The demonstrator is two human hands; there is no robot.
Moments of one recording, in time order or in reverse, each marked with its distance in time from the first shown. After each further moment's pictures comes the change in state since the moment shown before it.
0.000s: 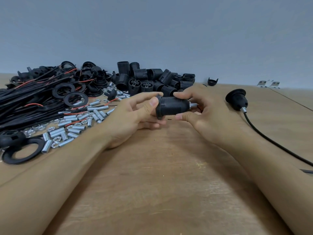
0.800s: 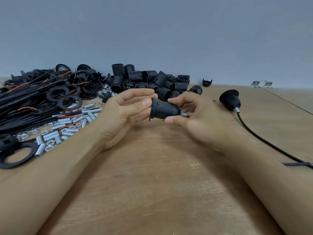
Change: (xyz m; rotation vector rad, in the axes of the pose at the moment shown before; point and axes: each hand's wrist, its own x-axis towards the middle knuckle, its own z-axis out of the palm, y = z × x) left_hand 0.004 0.004 -0.002 -0.173 0.069 0.065; right_hand 0.002 0.003 0.002 0.054 -0.003 0.129
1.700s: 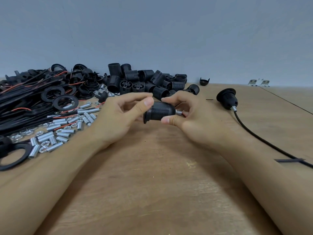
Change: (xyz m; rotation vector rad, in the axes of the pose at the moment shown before) left_hand -0.001 -0.008 0.004 0.456 0.057 0.152; right_hand -0.005 -0.008 0.001 0.028 -0.050 -0.042
